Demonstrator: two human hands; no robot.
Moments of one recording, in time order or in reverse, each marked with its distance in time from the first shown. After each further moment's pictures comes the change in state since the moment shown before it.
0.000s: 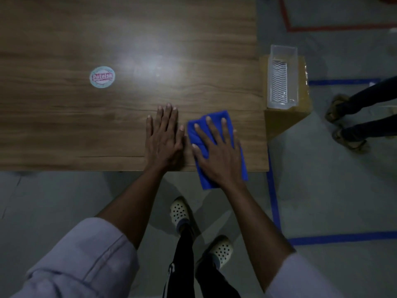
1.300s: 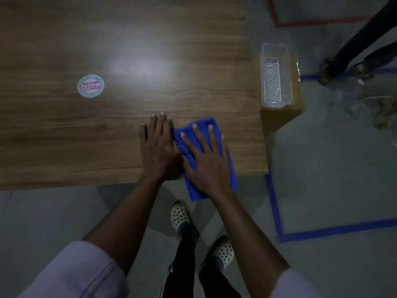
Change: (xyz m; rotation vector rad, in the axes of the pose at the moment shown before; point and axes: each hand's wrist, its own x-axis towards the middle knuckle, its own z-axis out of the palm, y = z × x) left_hand 0.010 0.006 -0.013 -0.018 0.013 -0.011; right_hand 0.001 -0.029 0.004 0.046 -0.032 -0.011
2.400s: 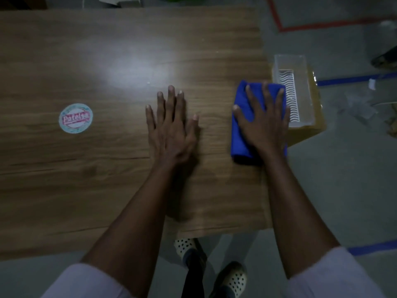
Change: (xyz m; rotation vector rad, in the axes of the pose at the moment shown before) left_hand 0.132 0.004 0.033 -0.022 -0.068 0.004; right_hand 0.178 0.108 -0.037 0.036 0.086 0.430
